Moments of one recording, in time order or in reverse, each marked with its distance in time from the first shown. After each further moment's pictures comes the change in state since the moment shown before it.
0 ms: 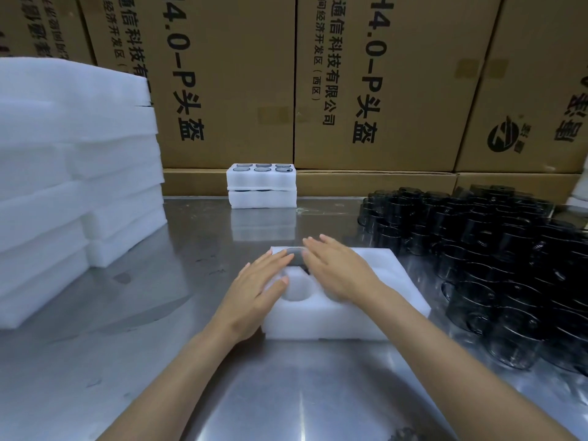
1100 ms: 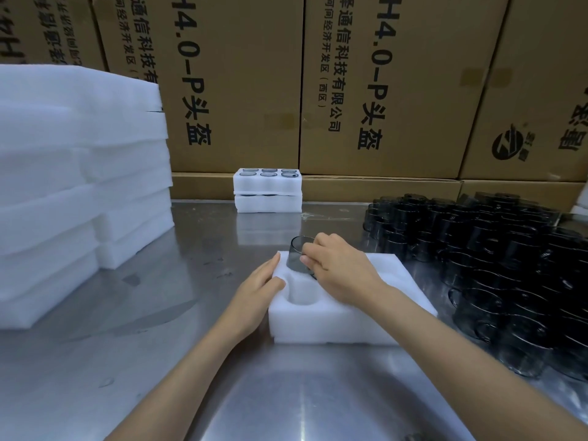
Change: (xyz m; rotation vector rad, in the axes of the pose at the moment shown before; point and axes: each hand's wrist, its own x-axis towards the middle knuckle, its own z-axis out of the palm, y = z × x) left_hand 0.005 -0.009 -0.003 -0.309 0.061 -0.240; right_hand 0.003 -0.008 -0.001 -0.214 0.151 -0.202
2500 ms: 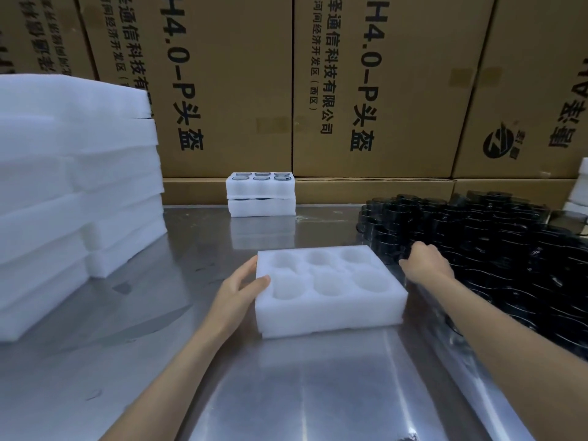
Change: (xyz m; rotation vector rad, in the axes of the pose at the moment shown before) left_hand 0.005 -0.008 -0.007 -0.301 0.060 0.060; right_hand -0.023 0.132 -0.018 0.056 -0.051 0.945
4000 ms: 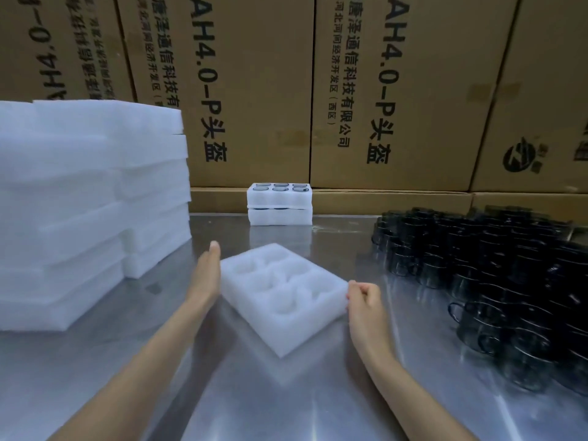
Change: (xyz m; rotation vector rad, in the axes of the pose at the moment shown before) left_hand 0.028 0.020 -0.064 0.298 0.436 -0.265; right_hand -0.133 -0.061 0.064 0.993 0.009 -0.157
